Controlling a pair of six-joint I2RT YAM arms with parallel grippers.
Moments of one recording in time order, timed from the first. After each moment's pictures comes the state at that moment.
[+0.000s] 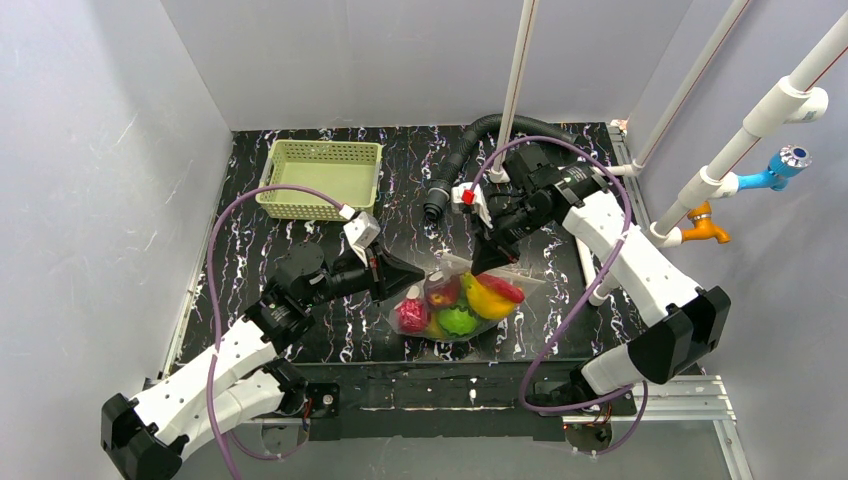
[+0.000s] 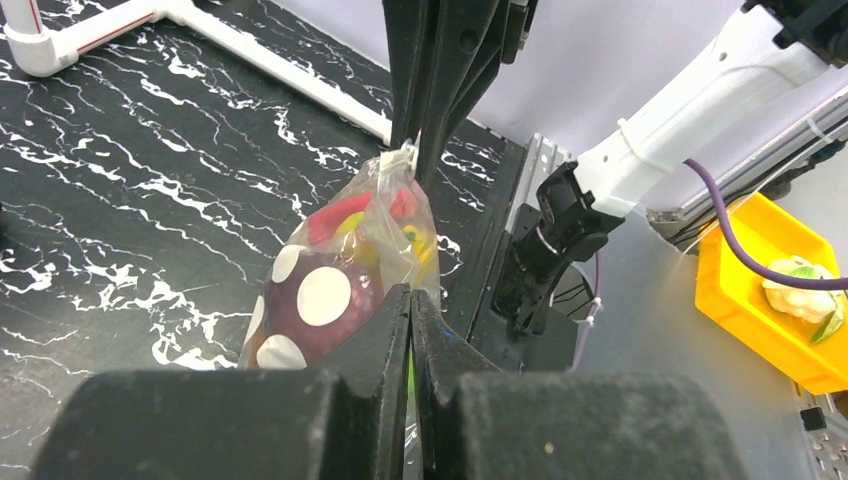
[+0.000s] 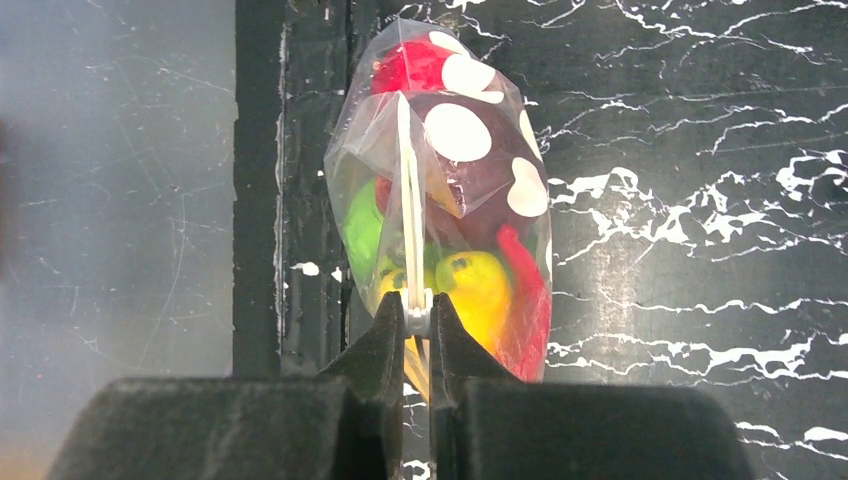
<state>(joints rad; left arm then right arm) -0.73 0.78 0.62 0.11 0.49 -0.37 0.57 1.46 1.52 -1.27 -0.86 -0.79</state>
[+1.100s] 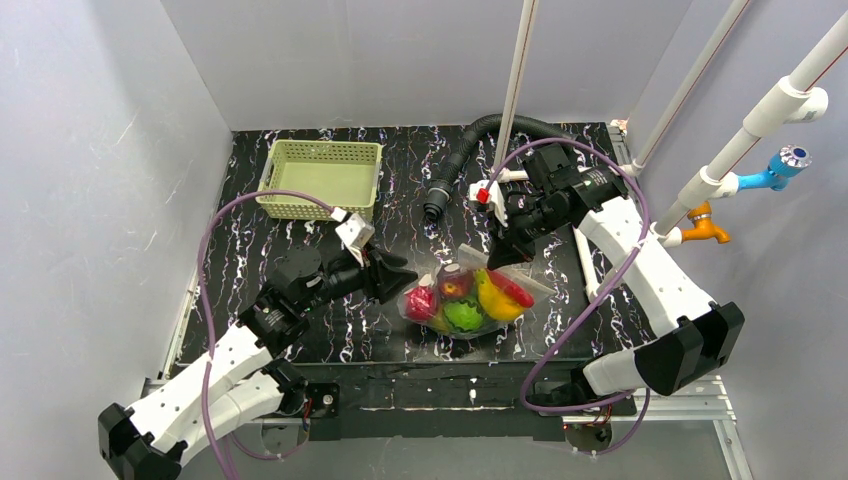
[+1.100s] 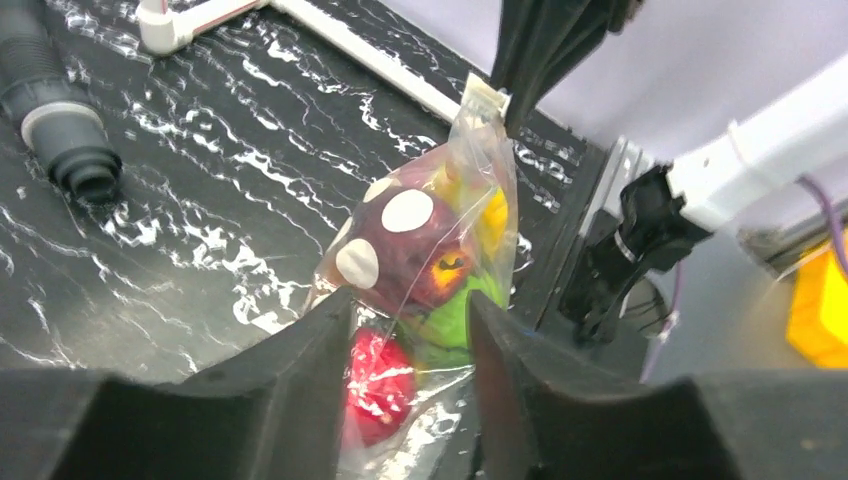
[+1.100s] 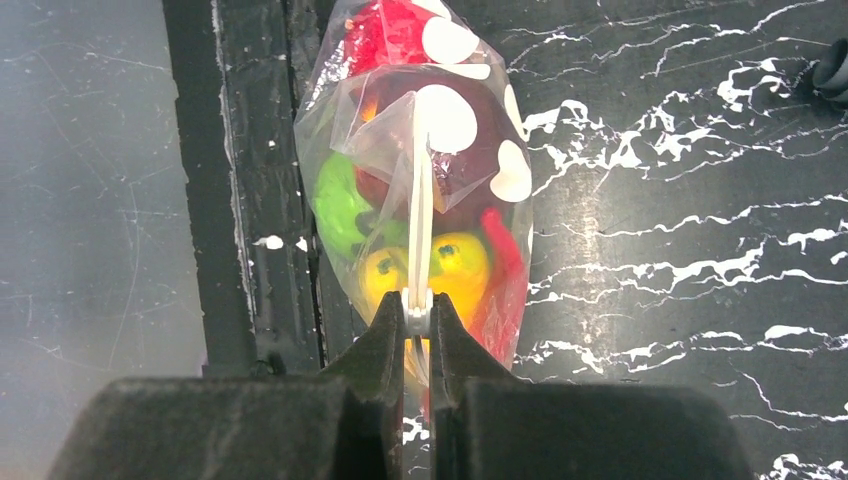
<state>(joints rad) -0.72 0.72 0.62 -0.04 0.32 -0.27 0.48 1.39 1.48 -1.27 -0.76 -0.79</state>
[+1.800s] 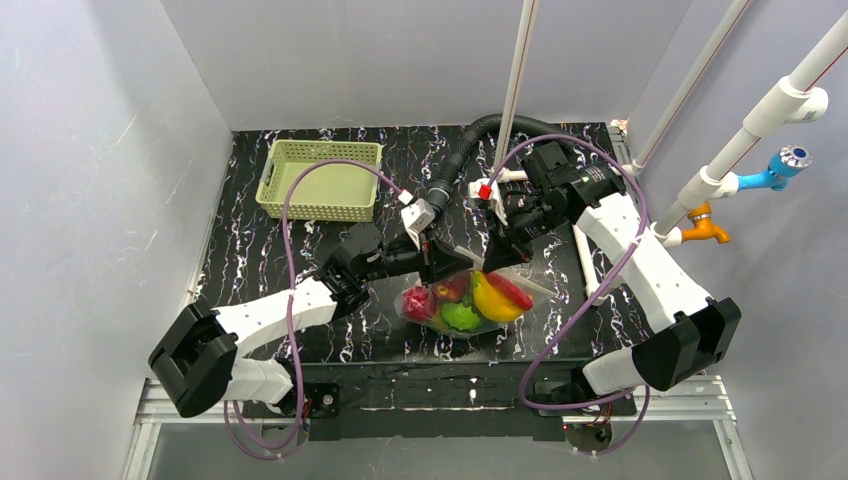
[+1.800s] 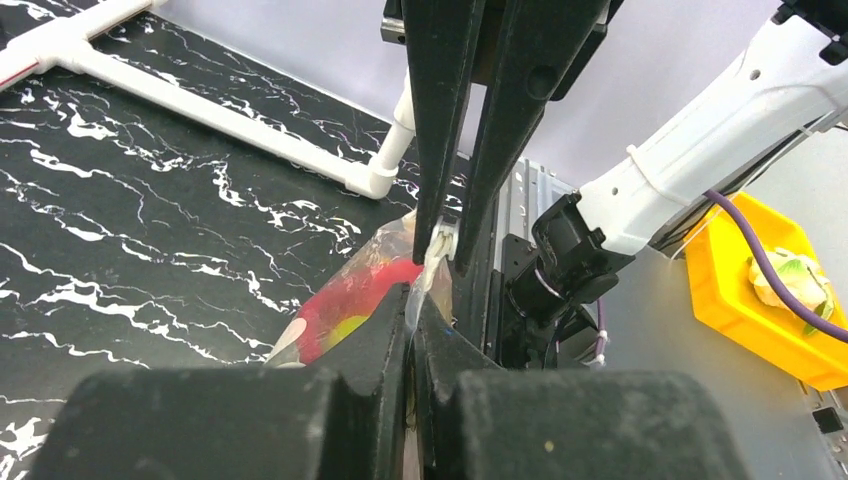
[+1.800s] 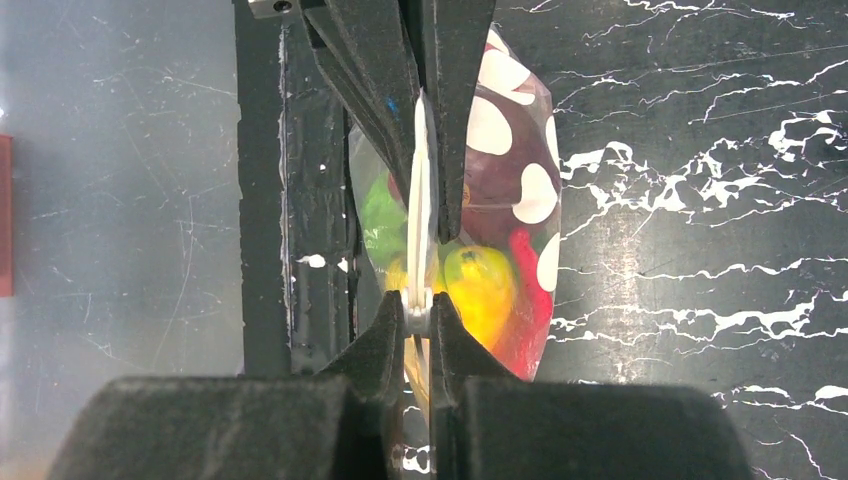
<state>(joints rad) -0.82 1.29 0.70 0.62 0.55 -0.40 0.48 1.42 1.50 -1.32 -0.88 -0.81</state>
